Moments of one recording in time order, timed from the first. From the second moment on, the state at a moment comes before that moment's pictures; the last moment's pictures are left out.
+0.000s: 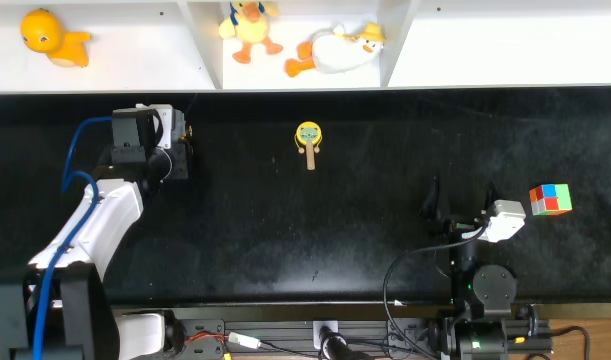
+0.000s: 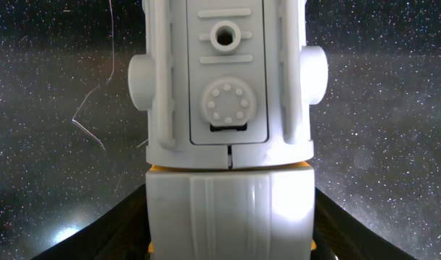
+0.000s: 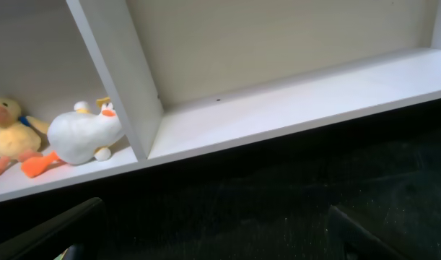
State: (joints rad) left arm 0.03 1.52 0.76 -0.25 0.00 0.00; right arm 0.03 0.02 0.02 -0.01 0.08 0.25
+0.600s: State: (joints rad) left arm 0.03 1.26 0.85 -0.49 0.00 -0.01; right arm 0.03 0.02 0.02 -0.01 0.08 0.25
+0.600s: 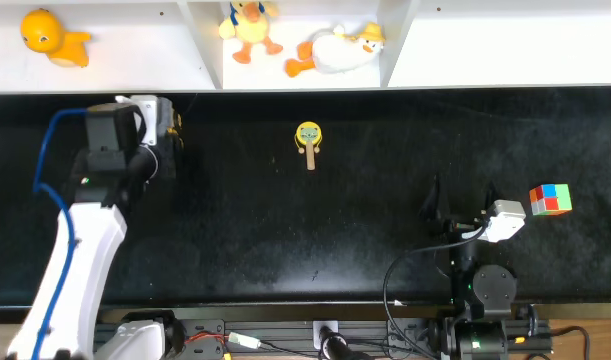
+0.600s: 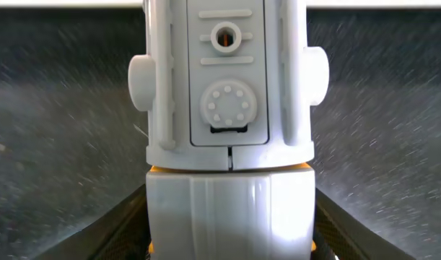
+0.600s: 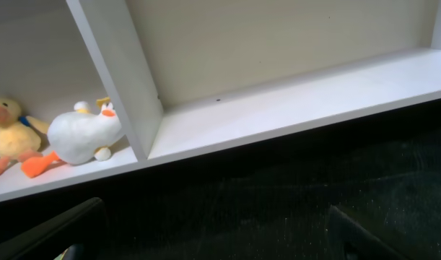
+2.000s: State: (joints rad) left arm 0.03 1.66 1.05 -0.02 0.00 0.06; right arm 0.03 0.02 0.02 -0.01 0.08 0.25
